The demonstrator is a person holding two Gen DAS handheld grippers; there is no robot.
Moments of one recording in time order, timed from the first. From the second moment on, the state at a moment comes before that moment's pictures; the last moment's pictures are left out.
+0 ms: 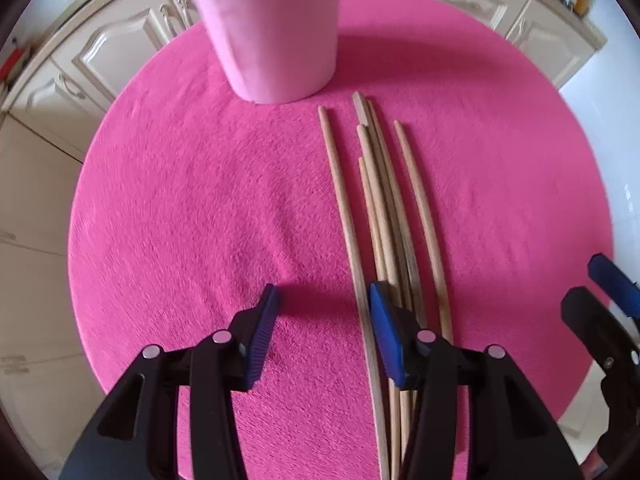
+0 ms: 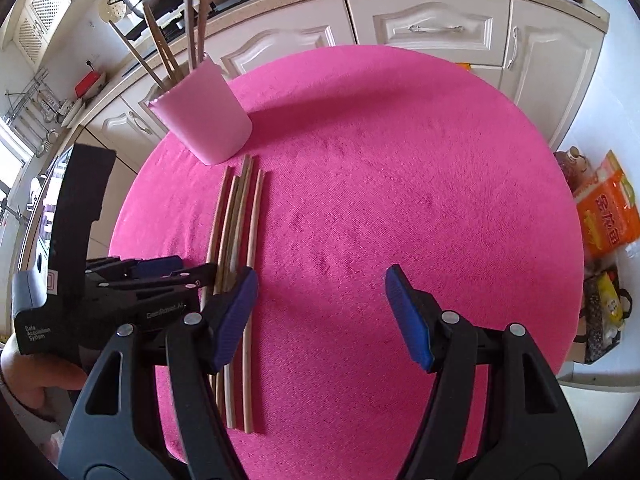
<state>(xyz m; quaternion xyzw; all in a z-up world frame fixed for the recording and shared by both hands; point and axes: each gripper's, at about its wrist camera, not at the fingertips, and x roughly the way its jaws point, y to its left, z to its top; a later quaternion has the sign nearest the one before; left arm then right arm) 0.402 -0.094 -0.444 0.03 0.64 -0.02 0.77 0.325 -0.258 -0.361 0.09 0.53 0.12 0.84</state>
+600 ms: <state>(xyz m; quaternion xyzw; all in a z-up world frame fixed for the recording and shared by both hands) 0.390 -0.023 -0.434 -0.05 0.67 -0.02 0.74 0.372 -0.199 -0.390 0.03 0.62 0.17 0.77</state>
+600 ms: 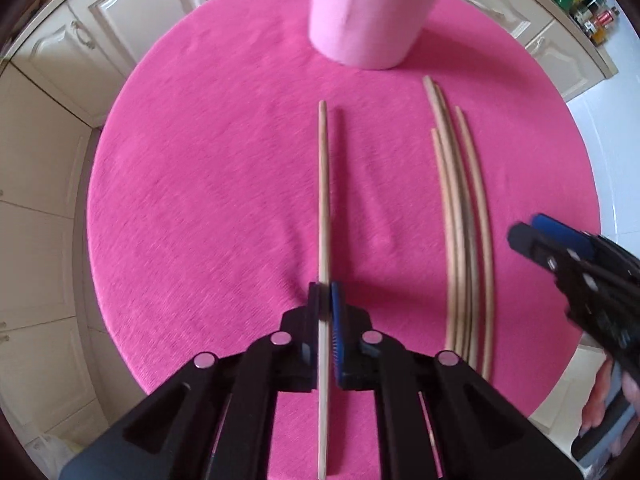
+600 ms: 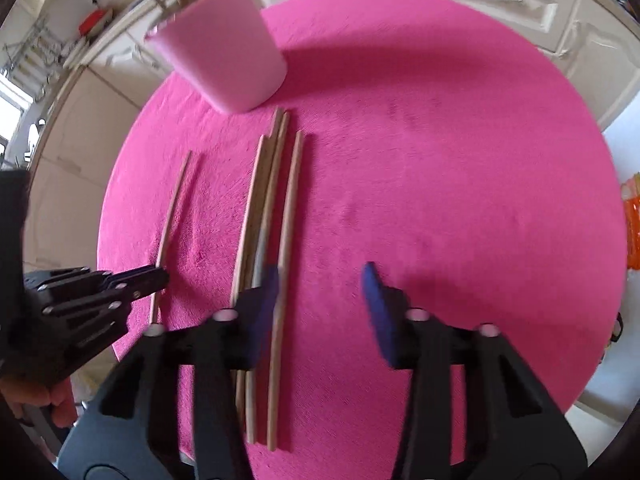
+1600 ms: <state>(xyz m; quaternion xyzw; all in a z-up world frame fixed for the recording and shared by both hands) 0.347 0.015 -0.338 -0.07 0.54 -0.04 0.84 0.386 -0.177 -0.382 -0.02 0.65 0.14 0.75</state>
